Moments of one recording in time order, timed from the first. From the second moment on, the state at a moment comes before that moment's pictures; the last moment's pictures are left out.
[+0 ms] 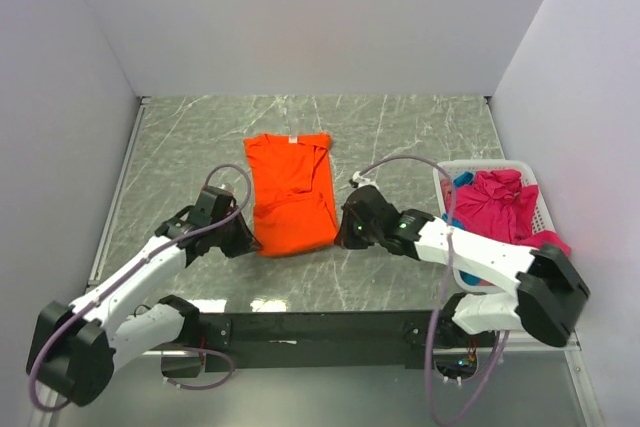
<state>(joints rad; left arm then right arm) -0.44 1.03 0.59 -0.53 0.16 -0.89 0.85 1.30 0.76 -0.33 0.02 0.77</state>
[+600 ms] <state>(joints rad) -0.33 1.26 0.95 -0.54 0.14 -0.88 0.66 1.34 1.11 -0.37 0.13 0.64</state>
